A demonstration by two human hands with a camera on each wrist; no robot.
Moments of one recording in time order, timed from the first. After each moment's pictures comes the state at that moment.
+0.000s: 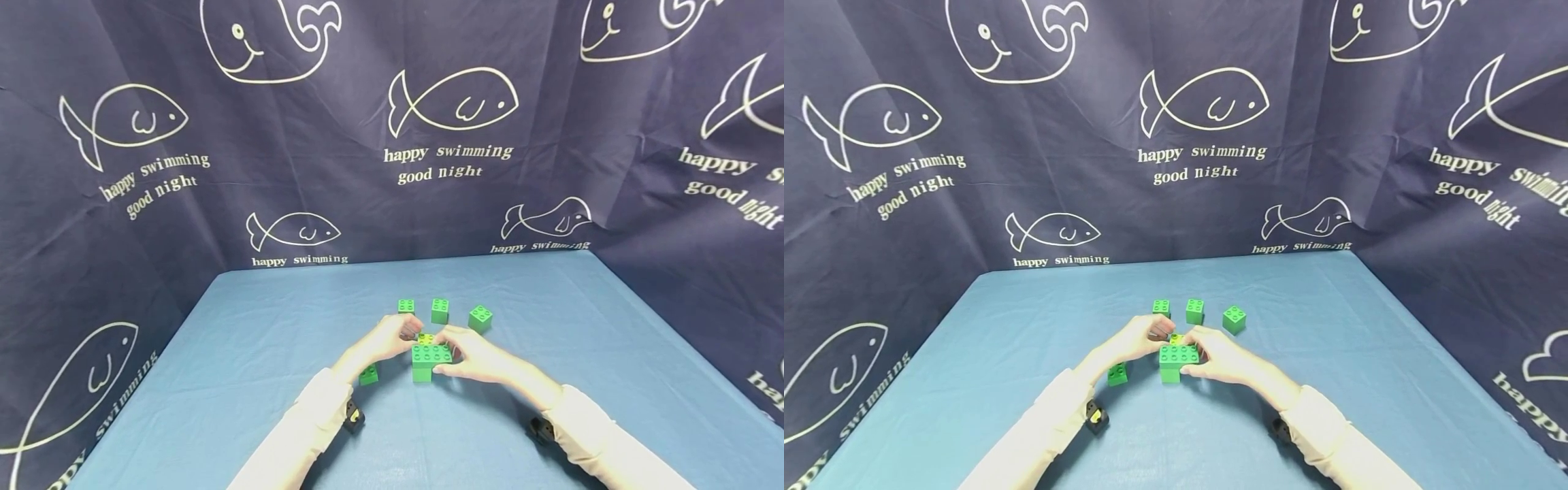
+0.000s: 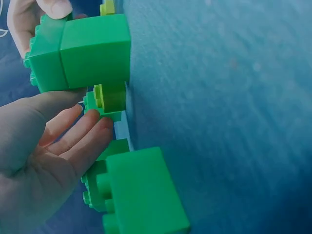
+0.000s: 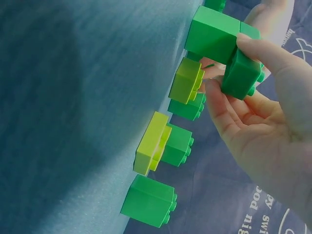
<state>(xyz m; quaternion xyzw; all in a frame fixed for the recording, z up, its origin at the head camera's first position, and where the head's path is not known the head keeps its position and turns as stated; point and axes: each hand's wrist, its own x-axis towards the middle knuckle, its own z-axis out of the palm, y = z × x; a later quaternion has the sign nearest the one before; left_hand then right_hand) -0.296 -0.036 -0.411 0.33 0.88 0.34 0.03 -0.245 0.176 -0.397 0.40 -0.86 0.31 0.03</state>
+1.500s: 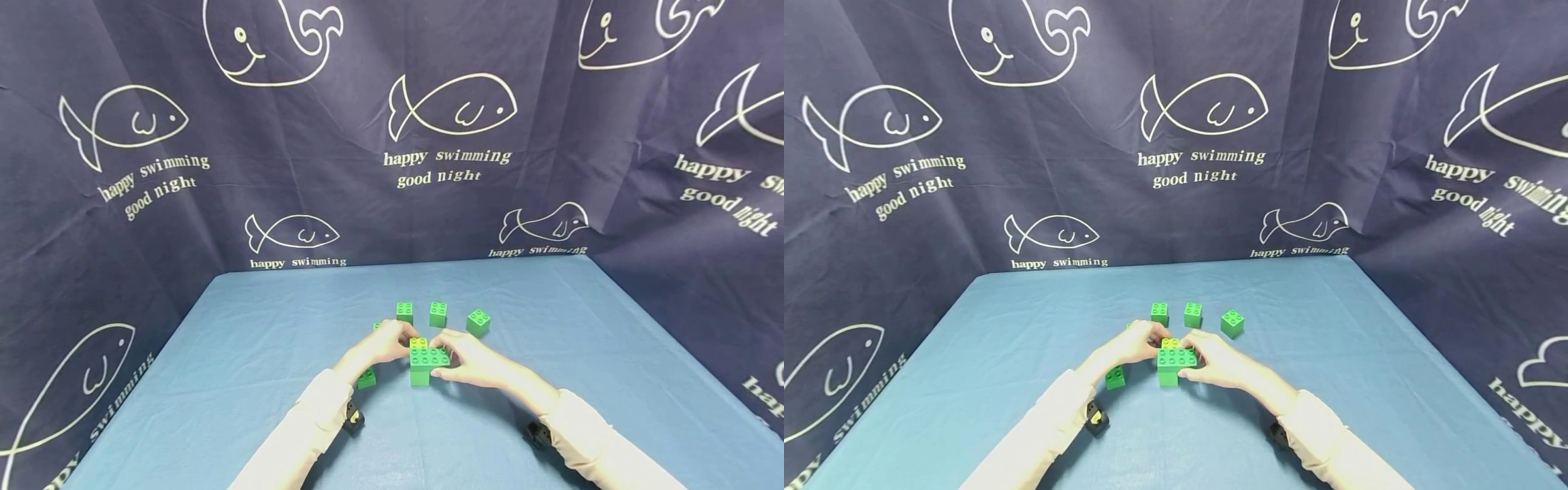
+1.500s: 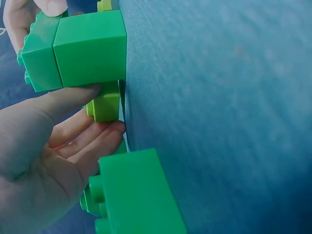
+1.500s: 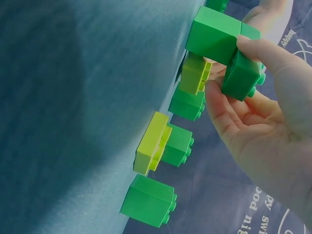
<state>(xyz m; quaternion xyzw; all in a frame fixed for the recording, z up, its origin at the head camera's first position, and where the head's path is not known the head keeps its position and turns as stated) -0.300 -0.038 -0.416 0.33 0.89 0.30 0.04 -0.244 0.174 -0.399 0.39 -0.87 0.30 0.03</state>
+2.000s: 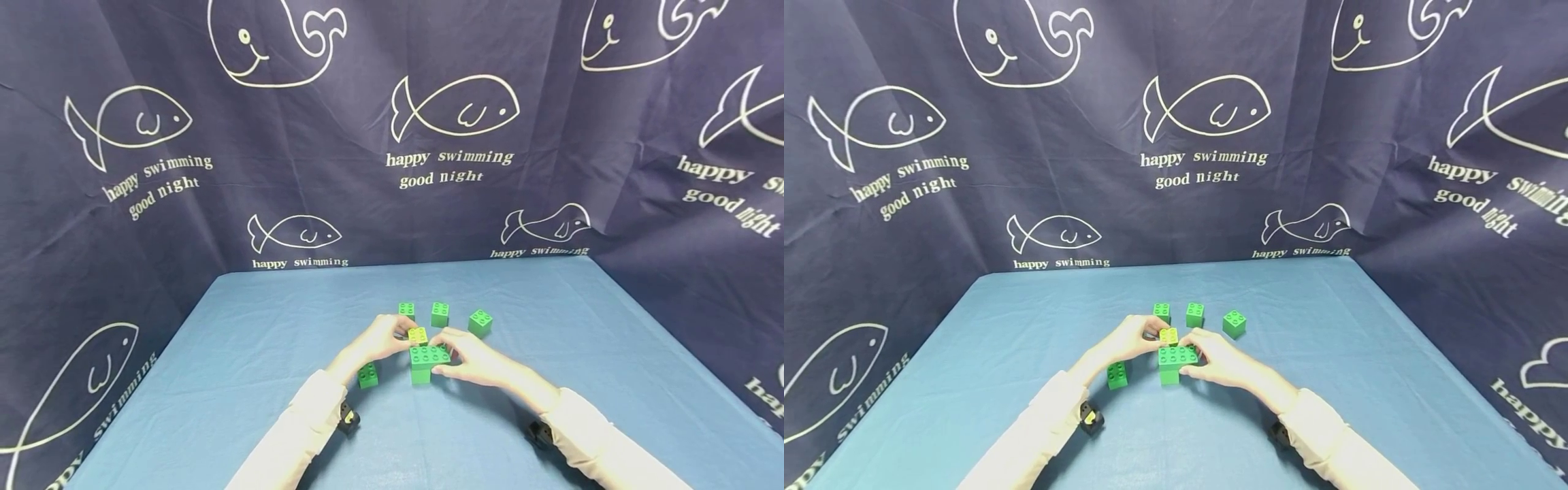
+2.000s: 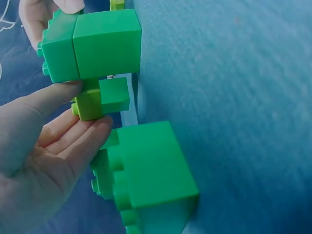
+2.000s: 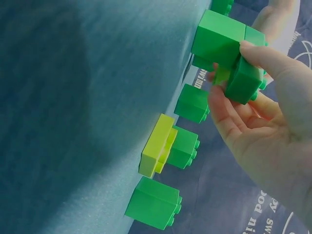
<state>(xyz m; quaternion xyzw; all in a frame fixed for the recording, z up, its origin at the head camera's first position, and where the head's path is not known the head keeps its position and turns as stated) -0.300 -0.047 -0.408 0.32 0.89 0.32 0.01 -0.247 0.172 -0.400 0.40 -0.87 0.30 0.05</state>
